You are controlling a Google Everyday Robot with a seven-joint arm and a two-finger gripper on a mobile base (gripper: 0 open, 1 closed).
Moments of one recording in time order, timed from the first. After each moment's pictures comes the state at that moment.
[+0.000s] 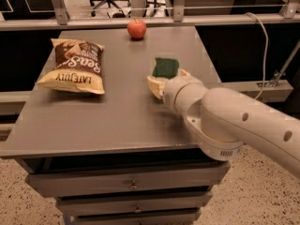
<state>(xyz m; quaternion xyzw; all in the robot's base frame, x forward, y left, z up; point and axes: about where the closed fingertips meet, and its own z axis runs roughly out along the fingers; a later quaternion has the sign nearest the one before) 0.595 -0.055 0.868 -0.14 0.79 0.10 0.59</state>
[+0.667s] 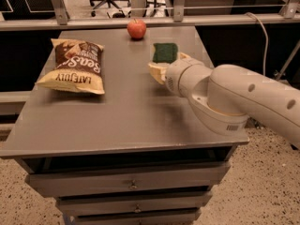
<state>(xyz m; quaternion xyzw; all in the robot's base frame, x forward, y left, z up) 0.627 -0.057 0.896 -0.20 0.77 0.09 0.60</state>
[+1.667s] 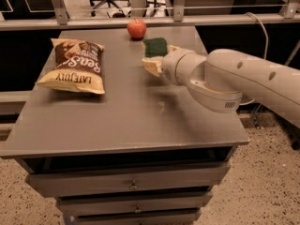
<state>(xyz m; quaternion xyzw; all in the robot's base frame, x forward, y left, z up) 0.668 -0.040 0.890 -0.27 0.75 0.11 0.59</state>
